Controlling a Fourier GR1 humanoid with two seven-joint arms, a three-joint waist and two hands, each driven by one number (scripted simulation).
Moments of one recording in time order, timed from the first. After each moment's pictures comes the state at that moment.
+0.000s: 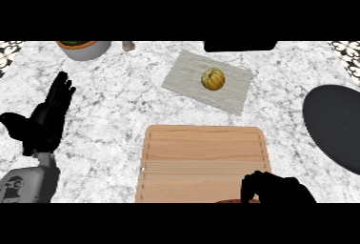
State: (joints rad) left arm -0.20 0.20 0.13 -1.50 0.01 0.06 0.09; right arm 0.18 -0.19 0.57 -2.26 1.16 0.37 0.55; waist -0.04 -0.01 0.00
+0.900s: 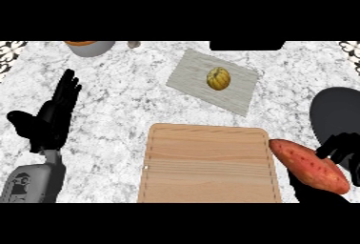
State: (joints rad) left arm -0.22 0.18 0.11 -1.49 0.00 0.06 0.08; right arm 0.08 -0.08 0.02 -2.31 1.01 0.23 0.46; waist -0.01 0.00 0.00
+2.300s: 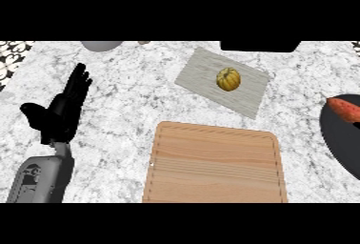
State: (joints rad) left arm -0.27 0.16 0.08 -1.46 -0.01 0.05 0.09; right arm -0.49 -0.62 -0.62 -0.64 0.66 0.04 -0.35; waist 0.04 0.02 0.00
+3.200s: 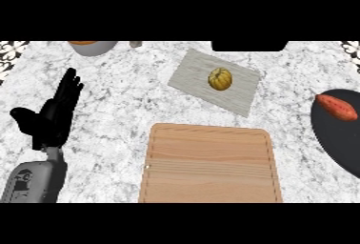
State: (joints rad) left arm -0.24 0.18 0.12 -1.46 0.00 0.05 0.08; right arm -0.49 -0.76 -0.83 -0.32 0.40 0.29 -0.69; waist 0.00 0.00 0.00
